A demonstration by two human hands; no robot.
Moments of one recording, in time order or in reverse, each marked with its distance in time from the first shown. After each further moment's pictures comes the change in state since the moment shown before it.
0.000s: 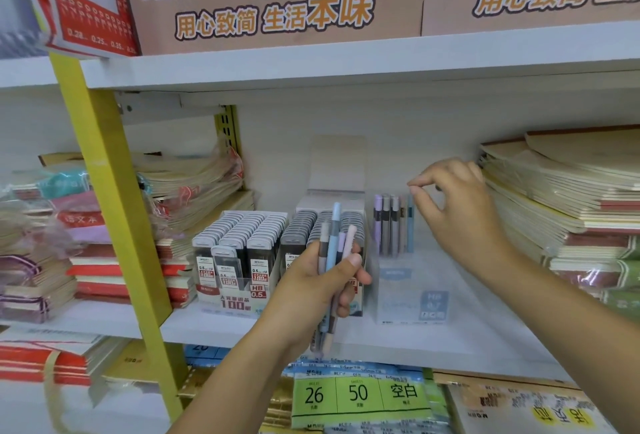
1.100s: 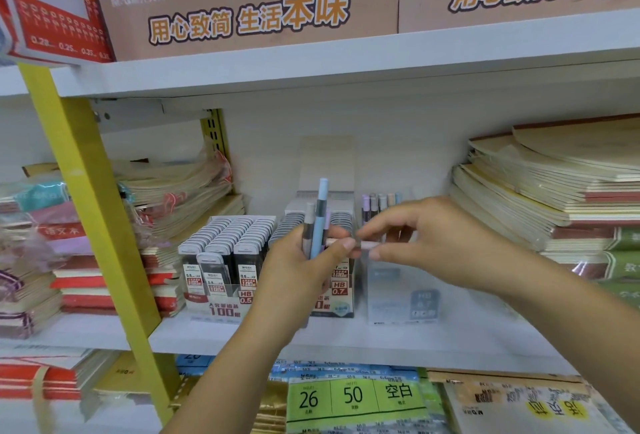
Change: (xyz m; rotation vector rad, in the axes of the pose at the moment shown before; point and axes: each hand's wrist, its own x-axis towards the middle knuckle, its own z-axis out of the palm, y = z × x) left_hand 0.008 0.022 0.007 0.296 0.224 0.149; right_hand -0.007 -0.043 -0.040 0.262 -0.656 0.030
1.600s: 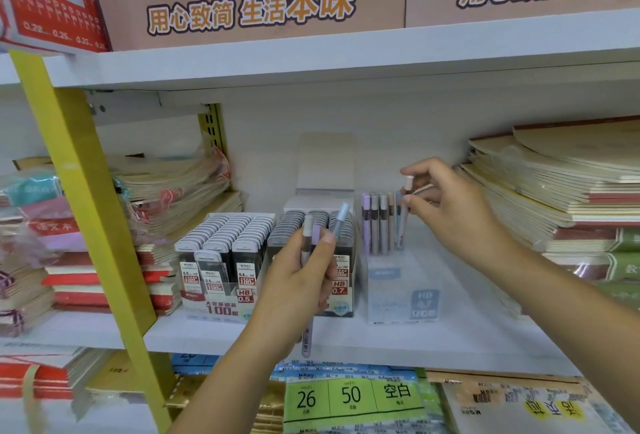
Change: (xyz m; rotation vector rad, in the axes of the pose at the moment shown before) left_hand -0.007 -0.010 0.002 -0.109 -0.049 -0.084; right_hand 0.025 0.065 0.009 0.167 0.492 0.037
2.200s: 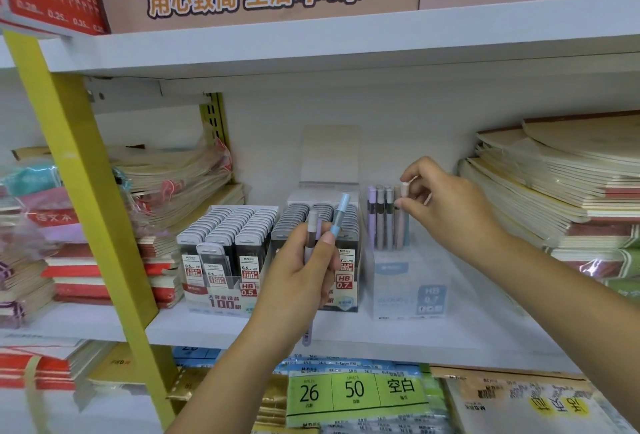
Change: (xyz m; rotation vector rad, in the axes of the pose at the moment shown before) left_hand -0.002 -0.005 -0.005 0.058 0.000 0.055; right_hand 0.006 0.010 0.013 -0.389 -0.002 -0.136
